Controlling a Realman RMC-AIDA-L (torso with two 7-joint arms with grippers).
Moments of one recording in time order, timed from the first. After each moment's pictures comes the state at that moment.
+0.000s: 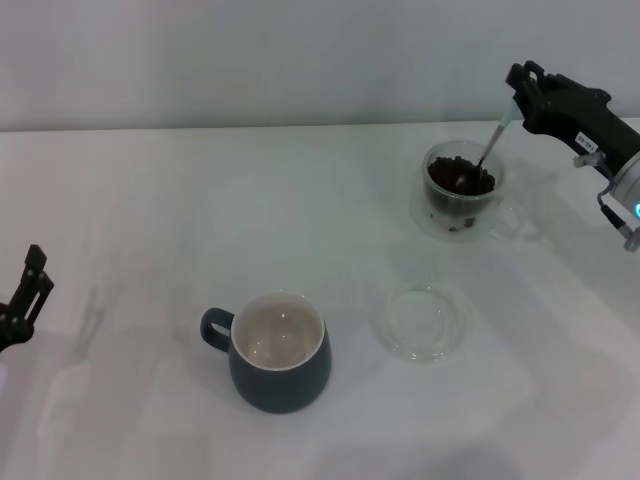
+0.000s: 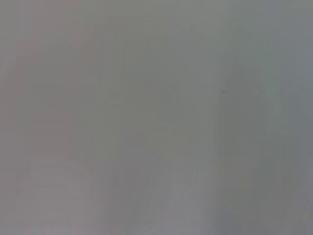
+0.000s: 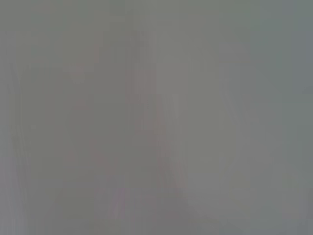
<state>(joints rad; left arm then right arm) -0.24 -2.09 2.82 0.22 -1.26 1.40 -0.09 0.57 2.03 -0.97 -0.20 -0.81 -1.03 0.83</state>
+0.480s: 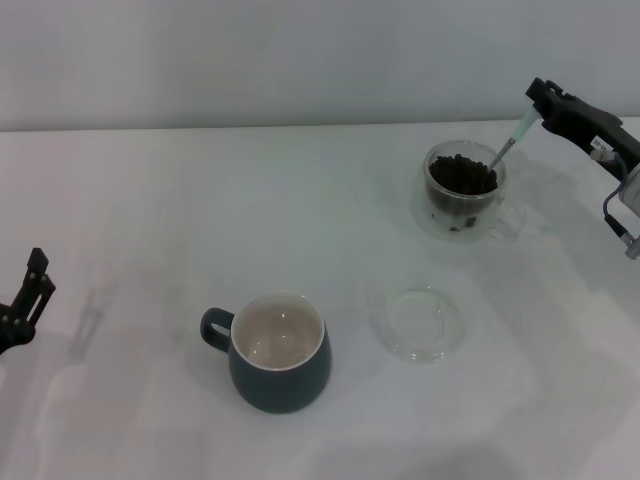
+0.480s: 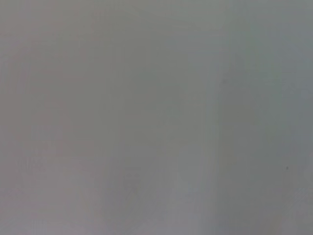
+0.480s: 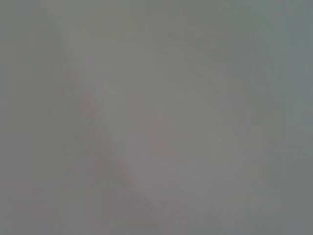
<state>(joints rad) -0.25 -2.08 2.82 0.22 -1.26 1.38 -0.08 0.57 2.02 -0.96 -0.20 -0.79 -0.92 1.06</state>
